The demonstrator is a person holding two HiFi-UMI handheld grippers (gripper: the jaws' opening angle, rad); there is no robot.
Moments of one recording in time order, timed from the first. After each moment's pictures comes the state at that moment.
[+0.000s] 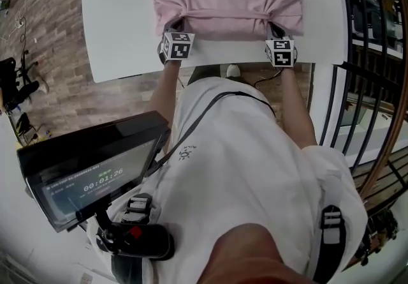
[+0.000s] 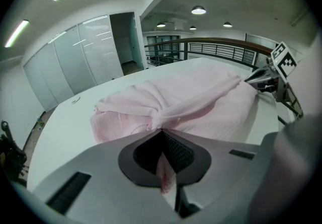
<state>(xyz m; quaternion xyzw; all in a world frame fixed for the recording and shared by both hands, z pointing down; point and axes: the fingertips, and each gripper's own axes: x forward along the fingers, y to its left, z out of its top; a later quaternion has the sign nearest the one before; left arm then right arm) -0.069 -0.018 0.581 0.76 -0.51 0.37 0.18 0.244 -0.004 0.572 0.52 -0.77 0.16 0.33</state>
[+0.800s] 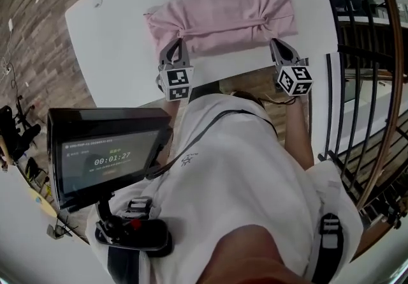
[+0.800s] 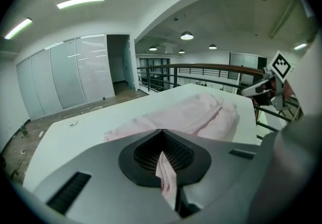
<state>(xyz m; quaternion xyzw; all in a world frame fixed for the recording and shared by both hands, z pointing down) -0.048 -0.068 0.503 0.83 -0.47 0.27 0.12 0.245 -0.015 0.484 0.57 -0.77 0.25 0.15</state>
